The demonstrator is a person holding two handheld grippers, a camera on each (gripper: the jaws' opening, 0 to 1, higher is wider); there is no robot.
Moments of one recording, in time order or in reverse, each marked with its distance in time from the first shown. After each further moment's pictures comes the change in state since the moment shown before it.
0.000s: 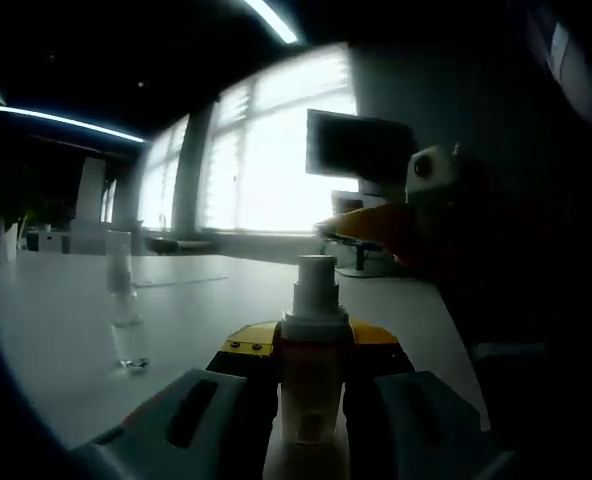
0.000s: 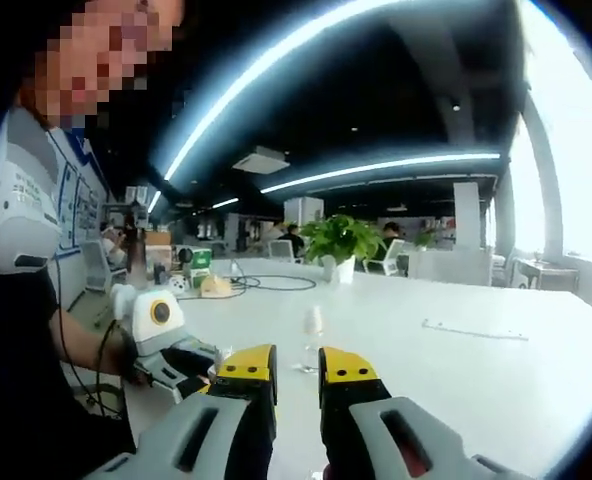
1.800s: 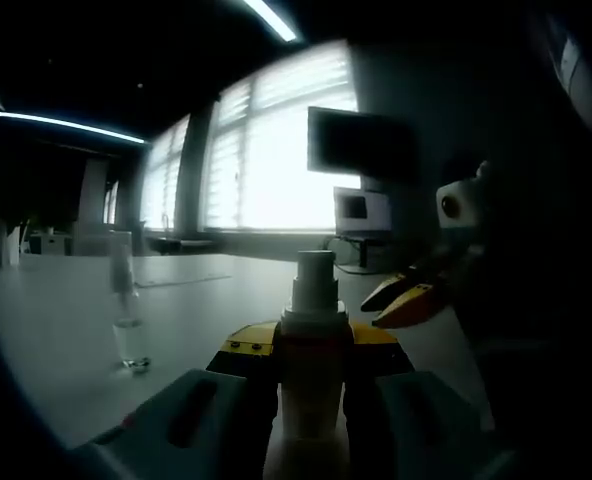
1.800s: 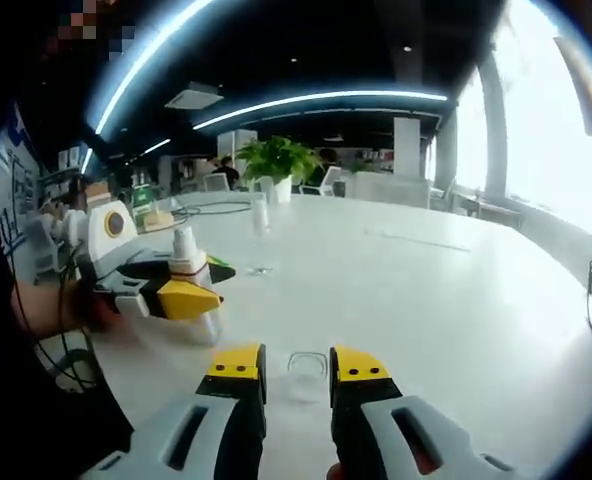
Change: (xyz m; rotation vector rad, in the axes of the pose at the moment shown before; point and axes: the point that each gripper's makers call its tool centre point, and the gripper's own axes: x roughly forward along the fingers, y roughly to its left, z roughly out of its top) left arm 0.001 0.003 -0.002 0.015 0.011 0.017; right arm -0.040 -0.016 -0.085 0.077 0.316 -0.309
